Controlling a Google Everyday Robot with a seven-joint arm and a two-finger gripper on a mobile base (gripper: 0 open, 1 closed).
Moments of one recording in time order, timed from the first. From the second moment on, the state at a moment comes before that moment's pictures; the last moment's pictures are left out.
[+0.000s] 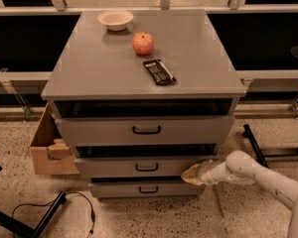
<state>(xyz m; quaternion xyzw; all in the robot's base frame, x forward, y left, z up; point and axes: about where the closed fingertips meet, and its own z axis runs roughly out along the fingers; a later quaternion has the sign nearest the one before) 0.589 -0.183 0.360 -0.54 0.74 0.21 0.33</state>
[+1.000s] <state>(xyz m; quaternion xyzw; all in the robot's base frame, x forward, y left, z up) 0.548 -0.186 0.381 -0.59 0.74 0.21 0.27</state>
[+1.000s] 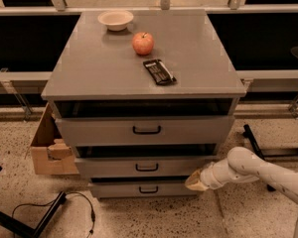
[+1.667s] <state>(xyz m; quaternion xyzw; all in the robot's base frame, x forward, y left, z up) 0.456 -0.212 0.465 -0.64 0.73 0.18 0.13</state>
